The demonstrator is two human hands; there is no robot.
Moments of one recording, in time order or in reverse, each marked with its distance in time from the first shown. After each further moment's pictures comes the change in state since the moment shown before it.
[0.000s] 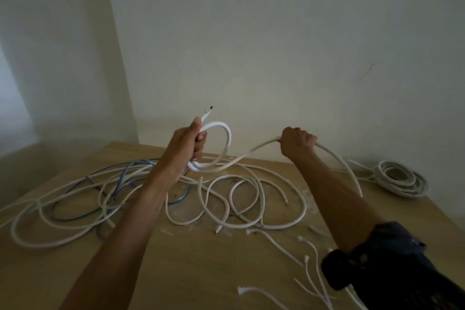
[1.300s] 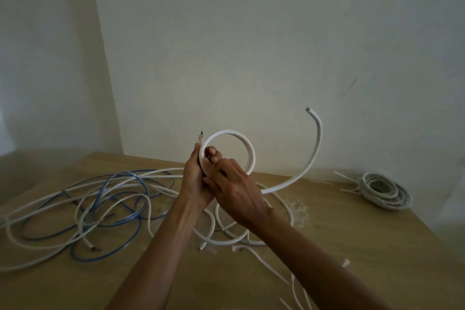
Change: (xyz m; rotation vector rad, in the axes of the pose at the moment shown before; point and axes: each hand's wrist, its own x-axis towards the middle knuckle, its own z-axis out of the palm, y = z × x) left_hand 0.012 -0.044 0.065 -0.950 -0.077 -0.246; right_hand -0.117 -0.073 0.001 0.597 0.587 -0.831
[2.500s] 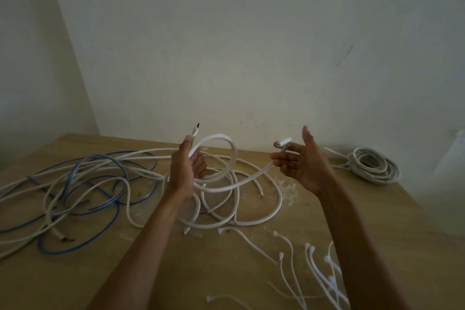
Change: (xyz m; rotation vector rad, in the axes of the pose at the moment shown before) left_hand 0.020 -0.034 -0.045 0.565 0.210 0.241; right_hand -0.059 0.124 -0.093 1.204 0.039 1.442
